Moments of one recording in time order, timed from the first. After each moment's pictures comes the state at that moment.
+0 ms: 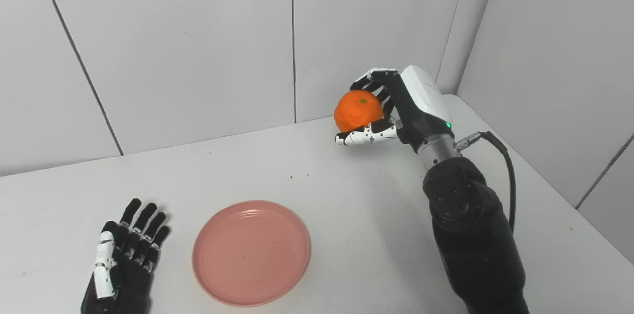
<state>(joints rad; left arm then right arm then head) -0.15 0.01 0.08 -0.04 -0.45 0.26 -0.18 -0.43 -0.22 -0.02 -0.47 -0.81 0.48 0.34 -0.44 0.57</state>
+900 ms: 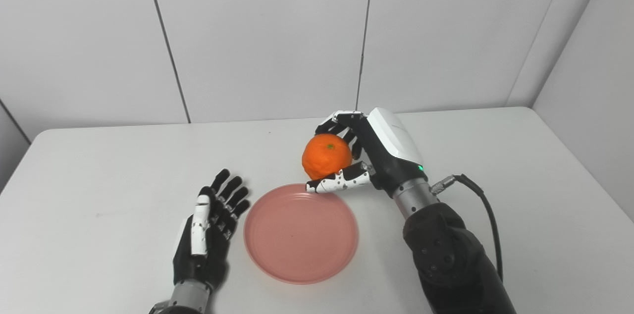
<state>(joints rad) -0.10 -0.10 -0.02 -0.10 -0.28 0.24 -0.08 -0.37 -0.10 0.26 -0.41 -0.76 0.41 0.26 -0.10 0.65</state>
